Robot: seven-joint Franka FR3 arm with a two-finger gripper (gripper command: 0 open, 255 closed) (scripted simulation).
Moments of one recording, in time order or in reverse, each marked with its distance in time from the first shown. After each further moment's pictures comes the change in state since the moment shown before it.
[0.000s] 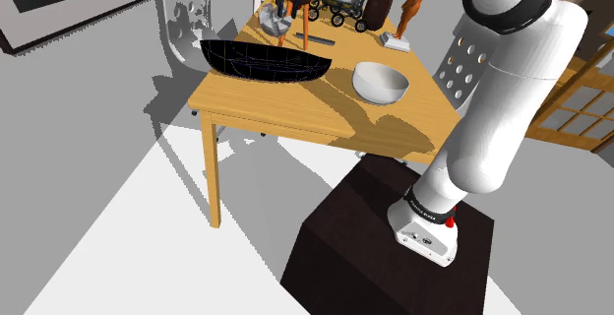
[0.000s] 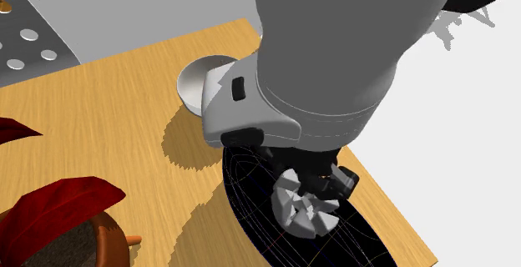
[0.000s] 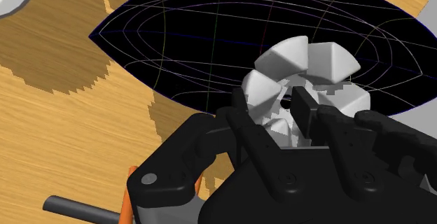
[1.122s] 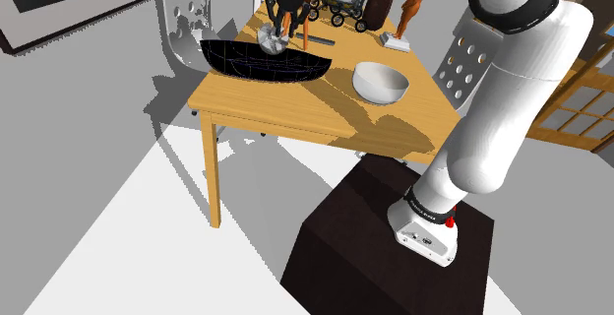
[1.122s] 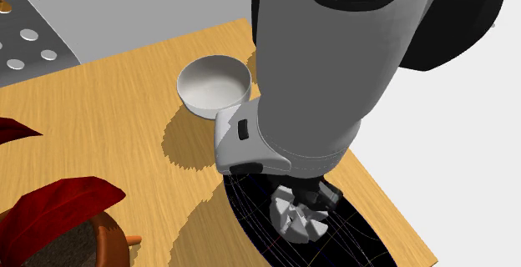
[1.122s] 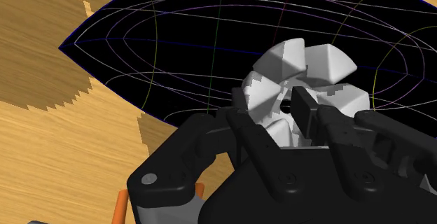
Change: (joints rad) arm 0.003 -0.025 0.001 -0.181 -0.003 0.156 -0.001
